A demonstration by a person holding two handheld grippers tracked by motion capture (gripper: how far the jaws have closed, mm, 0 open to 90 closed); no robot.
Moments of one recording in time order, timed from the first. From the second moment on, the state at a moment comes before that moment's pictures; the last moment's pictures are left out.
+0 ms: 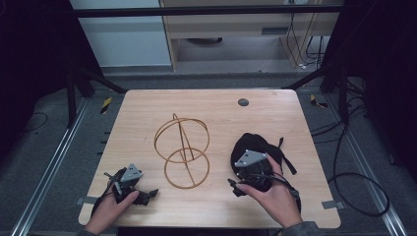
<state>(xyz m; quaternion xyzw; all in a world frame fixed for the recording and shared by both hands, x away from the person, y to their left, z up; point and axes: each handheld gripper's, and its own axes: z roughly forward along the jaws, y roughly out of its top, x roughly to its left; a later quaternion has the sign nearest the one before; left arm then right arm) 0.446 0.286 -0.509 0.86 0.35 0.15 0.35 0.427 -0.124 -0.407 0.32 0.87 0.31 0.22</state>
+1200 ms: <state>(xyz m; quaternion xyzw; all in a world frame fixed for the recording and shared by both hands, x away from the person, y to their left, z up) 0.446 0.286 -0.509 0.86 0.35 0.15 0.35 0.491 -0.184 -0.351 0.33 0.91 0.19 0.15</state>
